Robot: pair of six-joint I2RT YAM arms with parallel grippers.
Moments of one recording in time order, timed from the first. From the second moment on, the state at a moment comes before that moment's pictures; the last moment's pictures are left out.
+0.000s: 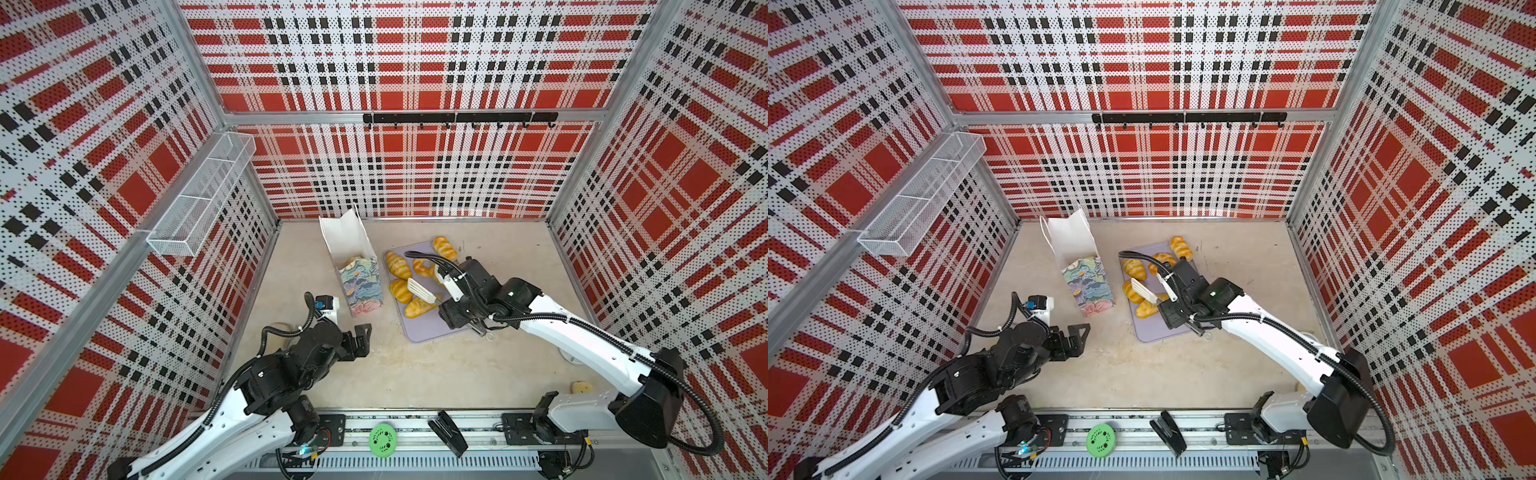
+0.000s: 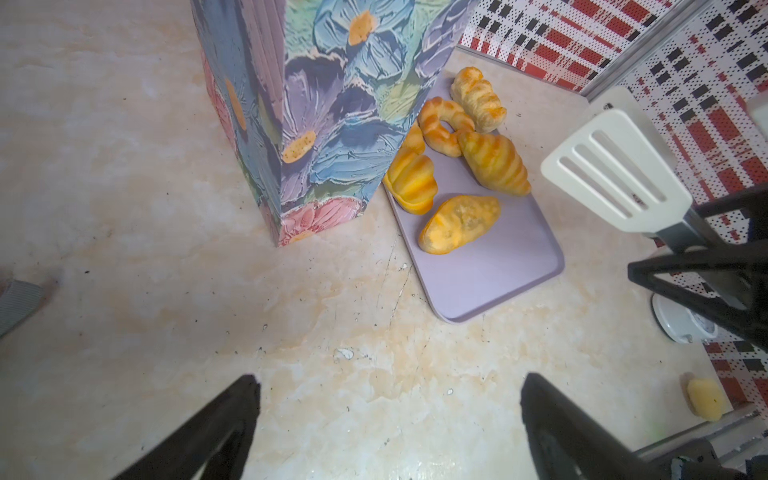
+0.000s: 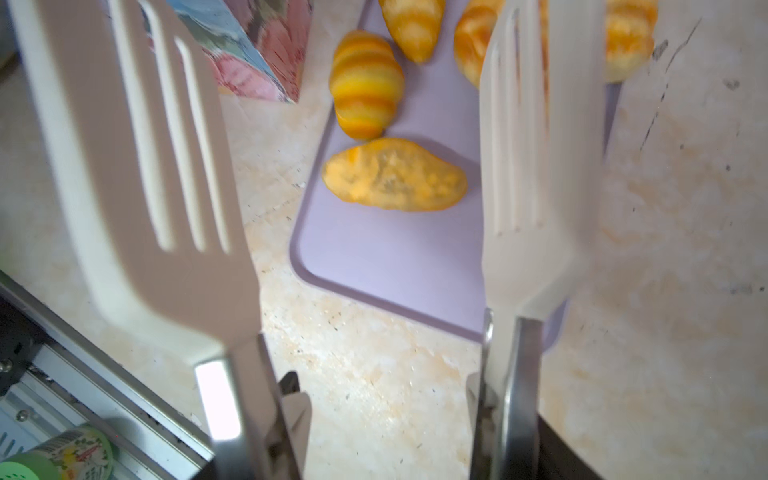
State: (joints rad) left arm -0.91 0.59 0.71 -0.79 -0.41 -0.76; right arm 0.76 1.32 1.16 -0.86 0.08 0.18
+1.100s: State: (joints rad) left arm -1.24 0.93 0.67 -0.74 -0.63 -1.00; right arm 0.46 1.41 0.82 -0.61 -0.42 0.31
